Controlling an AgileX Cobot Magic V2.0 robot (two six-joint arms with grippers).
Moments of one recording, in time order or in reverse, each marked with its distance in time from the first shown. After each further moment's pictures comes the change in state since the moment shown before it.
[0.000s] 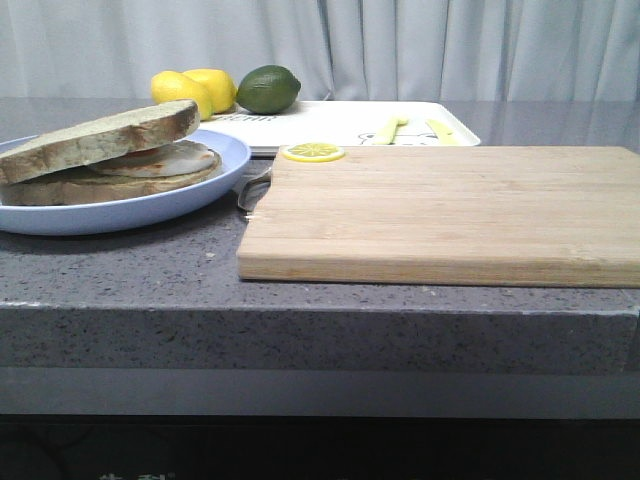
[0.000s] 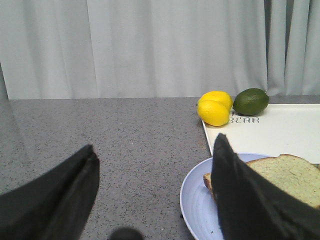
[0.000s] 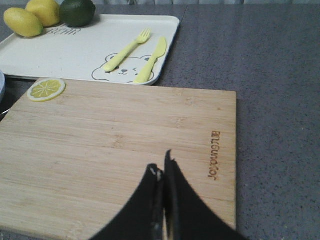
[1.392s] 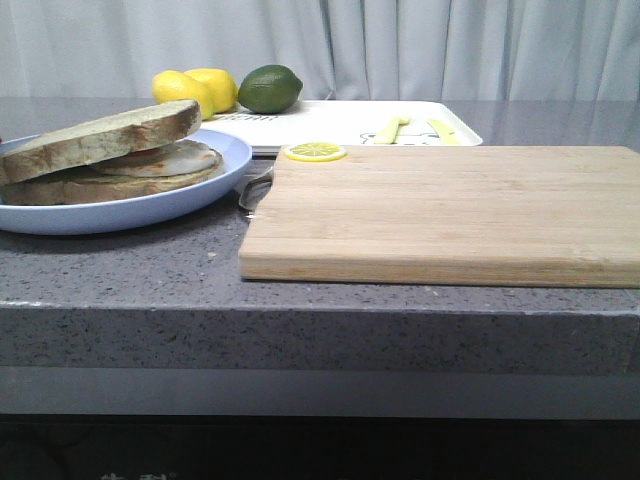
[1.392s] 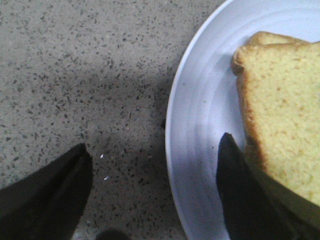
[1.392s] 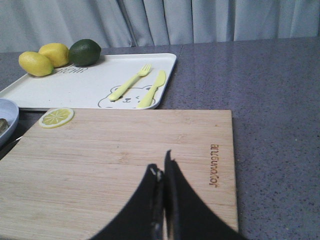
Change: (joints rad) left arm 0.000 1.037 -0.639 -0.138 0.592 0.000; right arm 0.000 -0.180 0.107 0.060 -0.076 0.000
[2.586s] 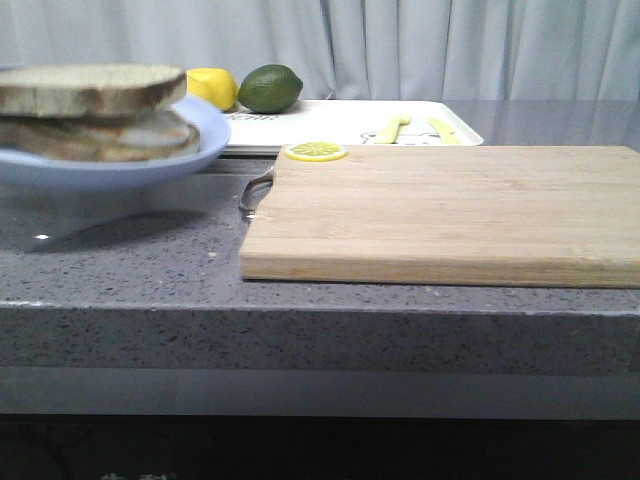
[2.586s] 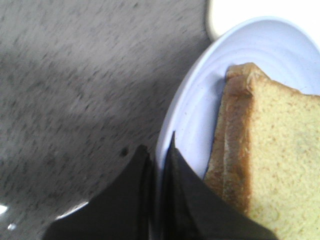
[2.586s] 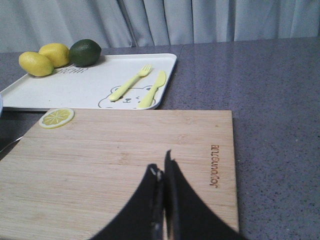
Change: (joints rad) left arm 0.209 0.050 -0.188 -0.485 0.245 0.294; right arm 0.000 0.000 0.000 0.000 -0.001 0.000
